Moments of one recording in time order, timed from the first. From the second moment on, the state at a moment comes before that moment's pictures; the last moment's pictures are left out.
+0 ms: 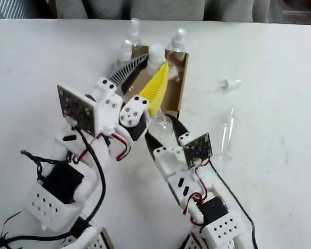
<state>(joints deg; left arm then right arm) 29.7 -57.0 41.6 19.3 5.9 -30.9 -86.8 96.5 6.7 0.5</state>
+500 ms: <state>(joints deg) 31.9 -60.3 46.1 24.7 5.8 -30.9 -86.8 96.6 6.2 0.5</state>
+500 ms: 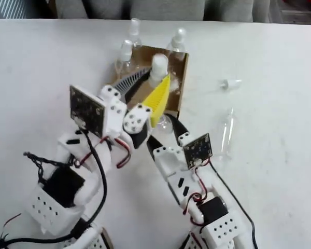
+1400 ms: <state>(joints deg) 34.4 -71.3 74.7 15.6 5.8 -29.5 -86.7 96.8 6.2 0.6</state>
